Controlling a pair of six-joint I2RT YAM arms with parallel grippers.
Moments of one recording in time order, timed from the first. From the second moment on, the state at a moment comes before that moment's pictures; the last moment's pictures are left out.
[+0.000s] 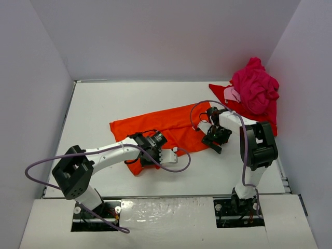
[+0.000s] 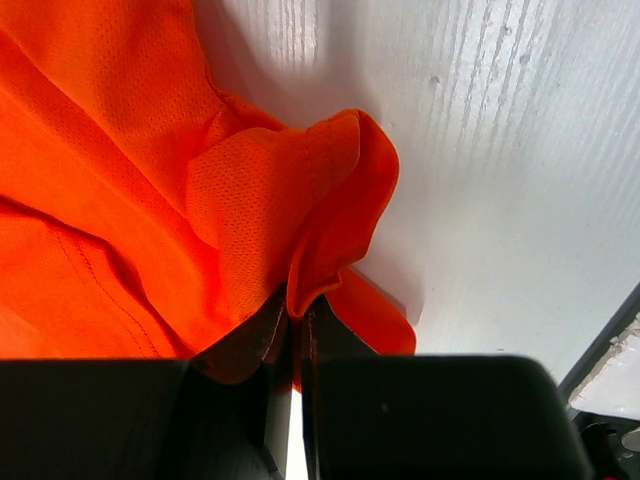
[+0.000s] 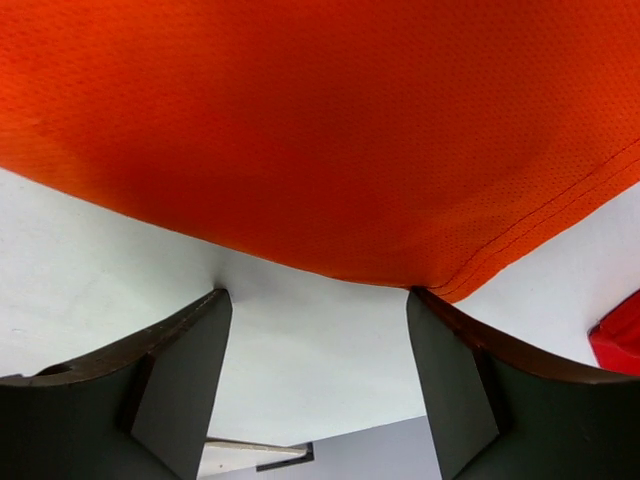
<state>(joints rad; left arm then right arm) -0.89 1.57 1.06 -0.80 0.02 0.64 0.23 1.83 1.11 -0.83 0.11 -0.71</state>
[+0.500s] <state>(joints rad) -0.89 1.55 1.04 -0.80 0.02 0.64 0.25 1.93 1.20 -0.91 0.19 -0.70</state>
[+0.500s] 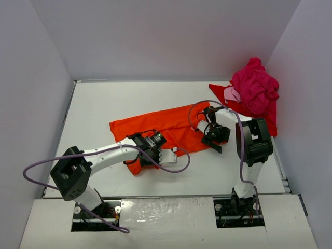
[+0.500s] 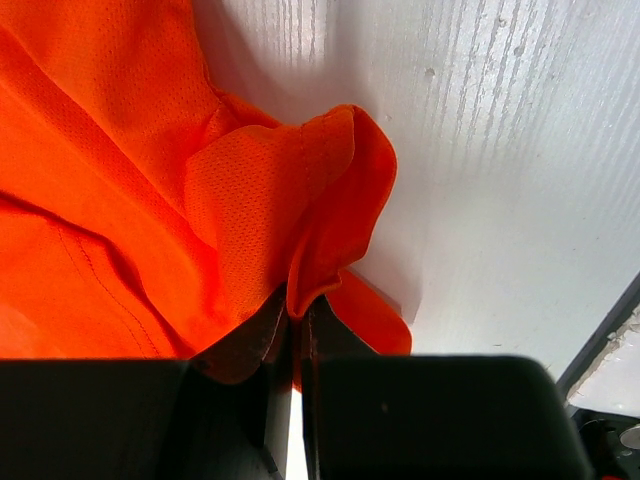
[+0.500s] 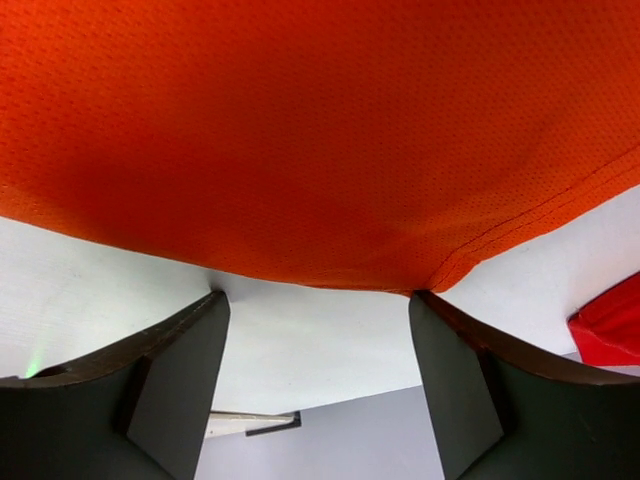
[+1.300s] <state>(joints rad) -0.88 1.55 1.02 -0.79 0.01 0.64 0.27 2.01 1.28 -1.01 0.20 -0.70</state>
